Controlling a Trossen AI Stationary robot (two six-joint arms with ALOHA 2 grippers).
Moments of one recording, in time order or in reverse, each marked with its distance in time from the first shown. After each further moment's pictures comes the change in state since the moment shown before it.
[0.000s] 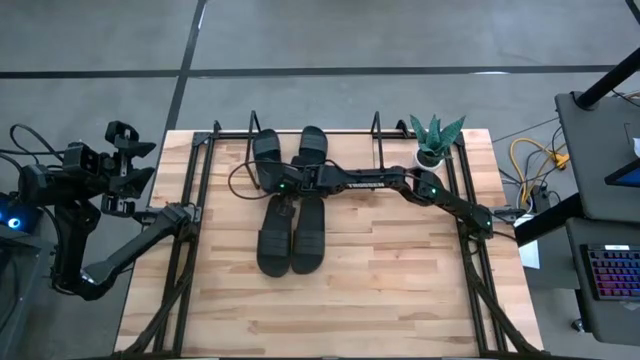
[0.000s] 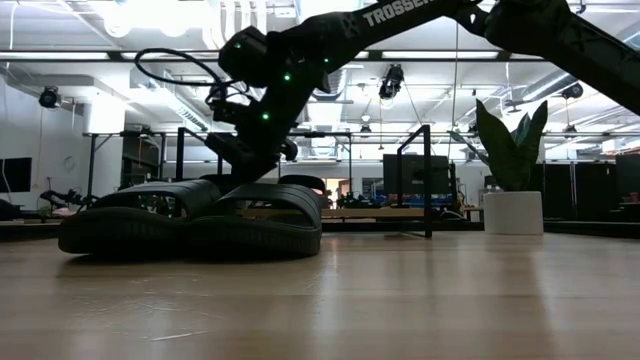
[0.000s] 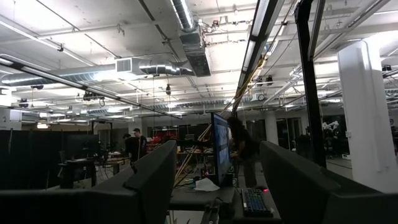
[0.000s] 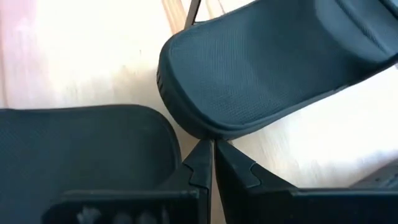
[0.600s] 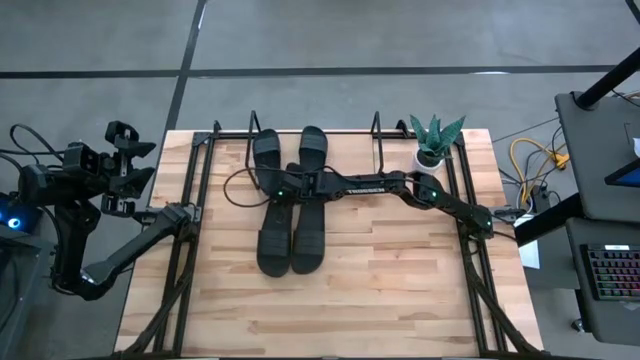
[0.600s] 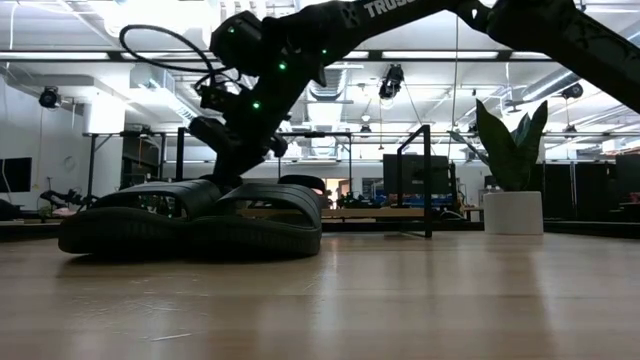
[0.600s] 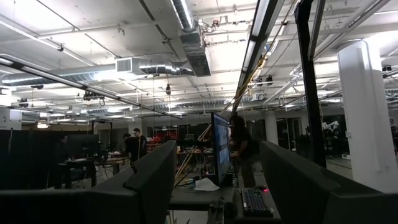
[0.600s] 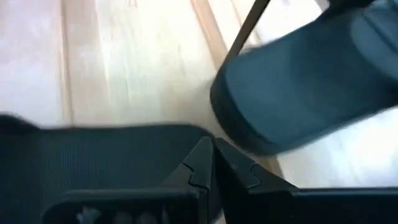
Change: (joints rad) left arm 0.000 0.000 0.000 -0.001 0.000 0.000; right arm 0.036 0.000 0.009 0.042 -0.038 0.025
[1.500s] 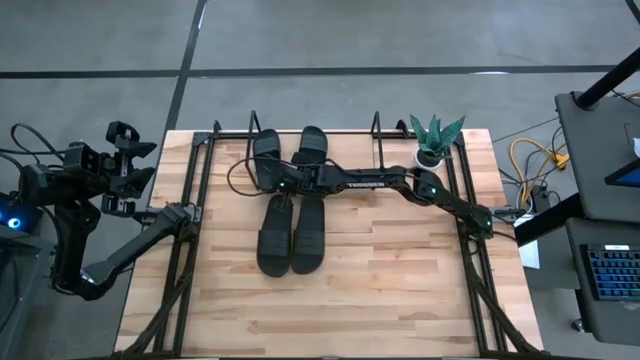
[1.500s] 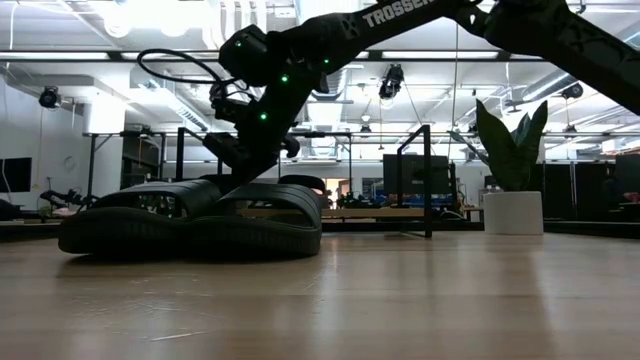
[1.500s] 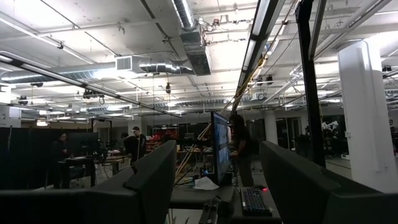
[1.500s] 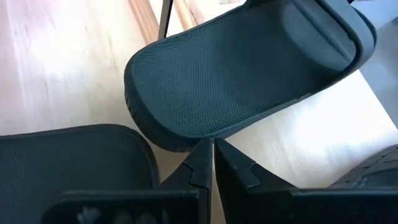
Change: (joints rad) left arm 0.000 0.000 0.000 -0.006 0.001 -0.004; right arm -0.042 0.000 -0.010 -0.002 0.109 -0.004
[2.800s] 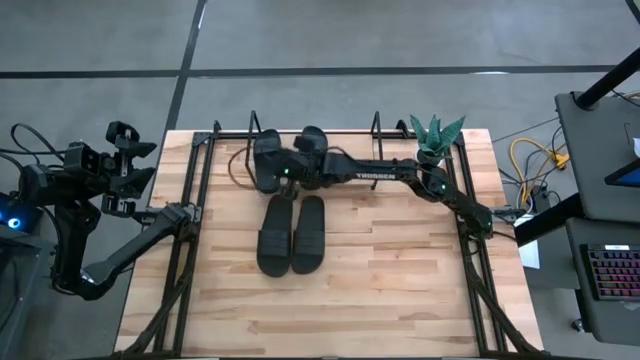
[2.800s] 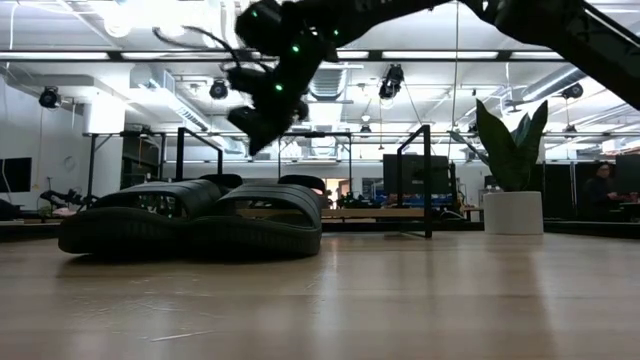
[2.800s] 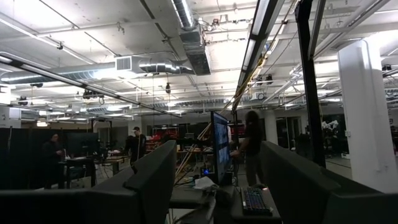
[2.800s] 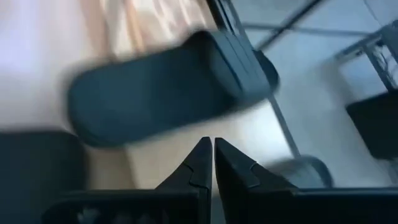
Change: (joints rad) left arm 0.000 0.000 0.000 0.000 0.002 0.004; right arm -0.024 -0.094 0.024 -0.068 0.106 -0.184
